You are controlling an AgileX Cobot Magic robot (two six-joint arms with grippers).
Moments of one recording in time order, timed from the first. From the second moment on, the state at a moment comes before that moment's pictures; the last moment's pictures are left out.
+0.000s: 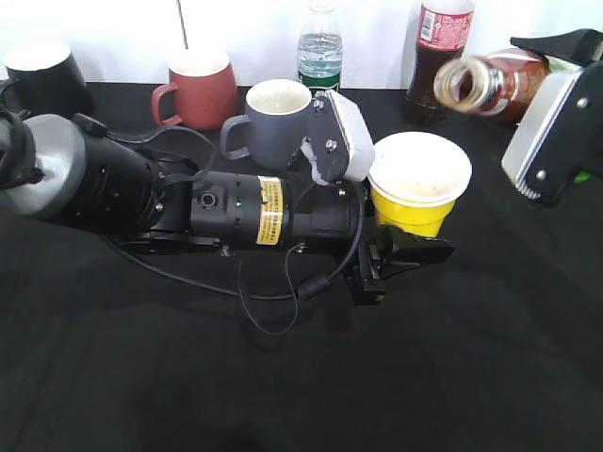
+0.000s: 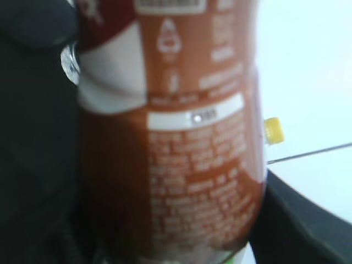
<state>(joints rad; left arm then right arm) -0.73 2.01 -1.05 1.01 -0.84 -0.51 0.21 1.40 -0.50 -0.40 -0.76 -0.93</state>
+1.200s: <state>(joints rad) -0.73 2.01 -1.05 1.07 -0.83 -0.57 0.21 1.40 -0.50 -0.30 -0.76 -1.28</state>
